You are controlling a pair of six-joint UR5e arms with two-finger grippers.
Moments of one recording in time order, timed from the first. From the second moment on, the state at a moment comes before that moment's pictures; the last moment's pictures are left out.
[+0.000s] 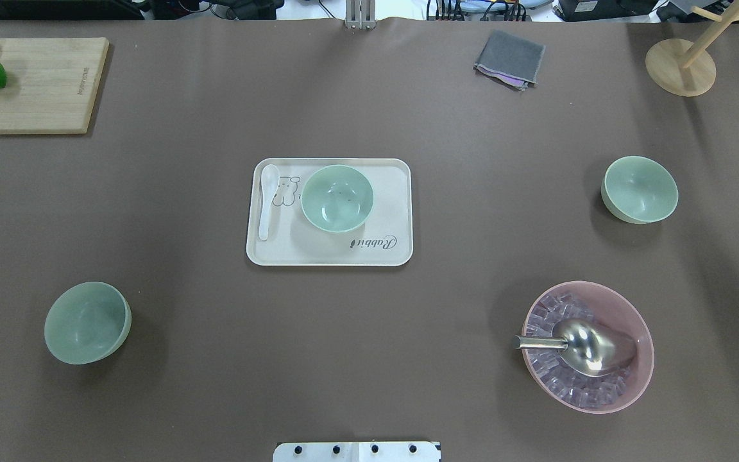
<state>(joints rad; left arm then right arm) -1.44 -1.50 -1.81 -1.67 -2.46 -0.28 1.34 -1.45 1.58 -1.45 2.33 0.13</state>
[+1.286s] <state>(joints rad) -1.00 -1.34 -1.94 -2.08 -2.29 -0.89 1.14 -1.33 1.44 -1.30 2.27 0.31</state>
